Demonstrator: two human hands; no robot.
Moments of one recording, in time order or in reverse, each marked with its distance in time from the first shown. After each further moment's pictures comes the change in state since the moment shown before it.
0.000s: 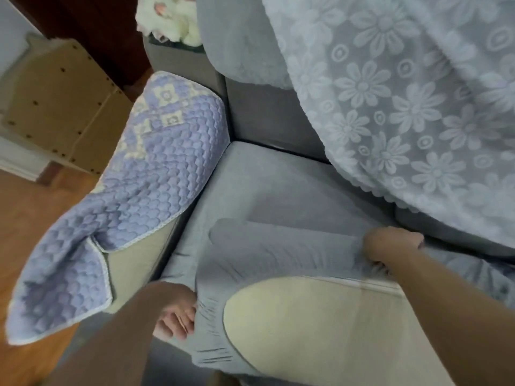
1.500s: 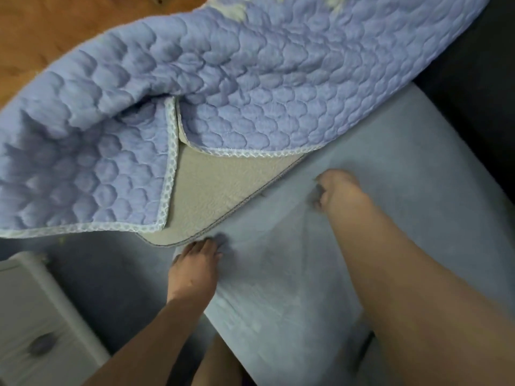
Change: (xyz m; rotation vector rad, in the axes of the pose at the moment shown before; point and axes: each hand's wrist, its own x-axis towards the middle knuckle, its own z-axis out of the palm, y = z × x) left_hand 0.255 -0.118 -0.010 -0.305 0.909 0.388; right_hand 0.050 -0.507 0.027 0.976 -0.163 -0.150
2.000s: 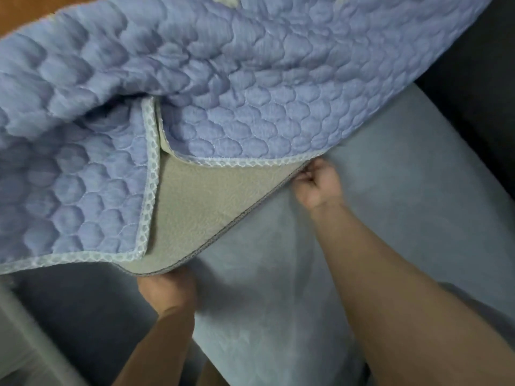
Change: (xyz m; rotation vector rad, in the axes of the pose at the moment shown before) left_hand 0.048 -0.018 0.033 -0.756 0.469 -0.646; right_hand 0.026 -0.010 0.046 1.302 -0.338 -0.037
